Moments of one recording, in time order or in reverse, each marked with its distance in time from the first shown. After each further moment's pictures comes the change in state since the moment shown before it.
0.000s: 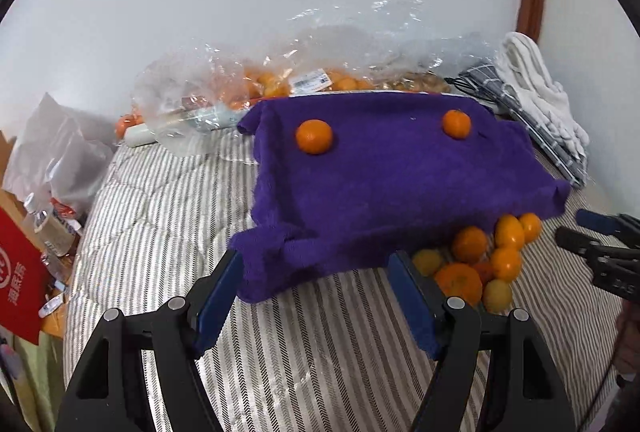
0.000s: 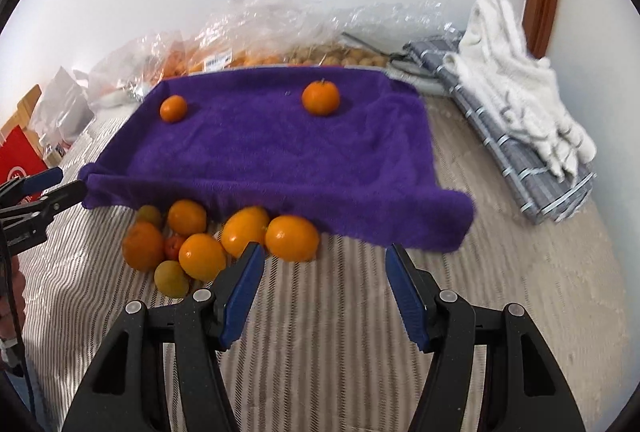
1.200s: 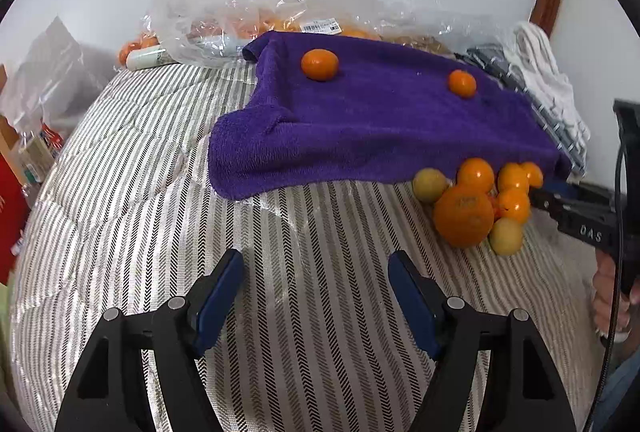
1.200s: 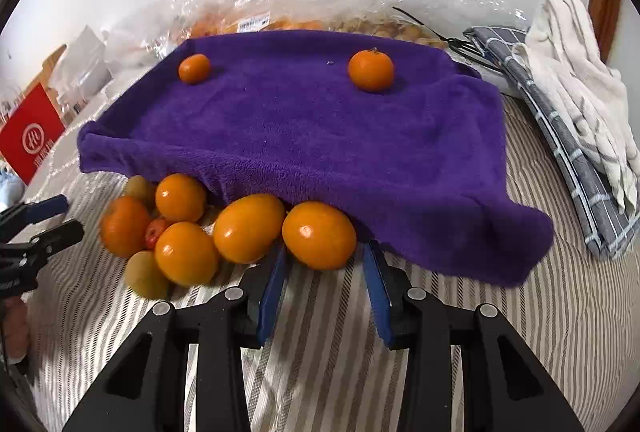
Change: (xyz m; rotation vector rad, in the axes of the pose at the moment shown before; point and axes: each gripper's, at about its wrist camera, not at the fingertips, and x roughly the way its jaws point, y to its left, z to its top) left arm 0.019 -0.006 -0.060 -0.112 0.073 -0.021; right arm 0.055 0.008 0.003 -0.141 0.044 0.105
